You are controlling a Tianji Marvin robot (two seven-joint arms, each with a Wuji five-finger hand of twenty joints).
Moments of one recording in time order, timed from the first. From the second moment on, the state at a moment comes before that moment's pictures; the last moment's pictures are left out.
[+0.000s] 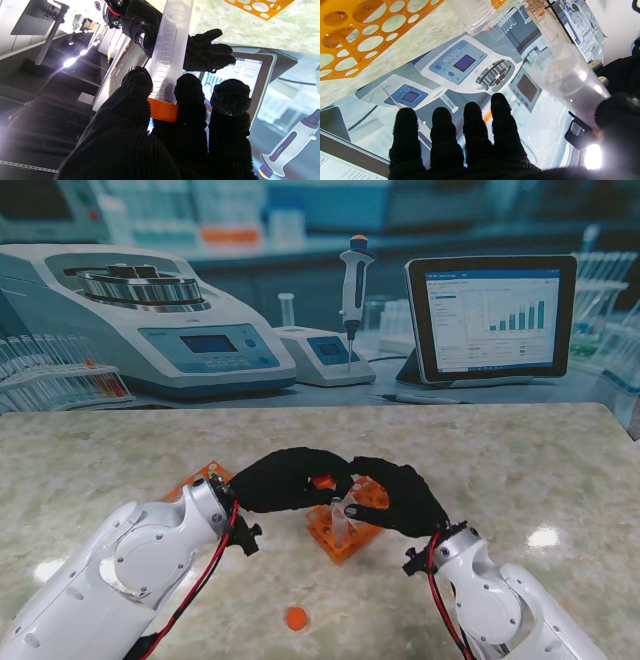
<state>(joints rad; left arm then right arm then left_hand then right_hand) 1.48 -1.06 -1.12 -1.84 0.43 -0.44 -0.22 -1.67 -1.13 1.23 -1.67 -0.56 -0.34 -0.16 1.11 -0.27 0.26 -0.17 0.59 -0.06 0.77 1.09 0.66 0.07 0.44 1.06 0.75 0.03 1.13 1.11 0.76 0.16 1.40 0.91 0.12 -0.36 0.52 -0.11 0.54 0.03 0.26 0.40 0.63 0.08 0.04 0.08 0.46 0.16 0.08 0.11 0.12 0.32 0.80 0.20</state>
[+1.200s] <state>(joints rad) 1.63 -1.05 -1.37 -1.85 0.54 -0.45 -0.23 -1.62 -1.09 1.24 -1.71 -0.54 -0.30 0.07 1.11 -0.27 0.26 -0.17 0.59 -0.06 0.77 1.09 0.66 0.07 0.45 1.06 0.75 0.03 1.13 1.11 0.75 0.16 1.40 0.91 0.13 -0.36 0.54 -0.11 0.54 0.00 0.27 0.42 0.66 0.08 0.07 0.10 0.50 0.16 0.08 0.12 0.13 0.32 0.80 0.20</state>
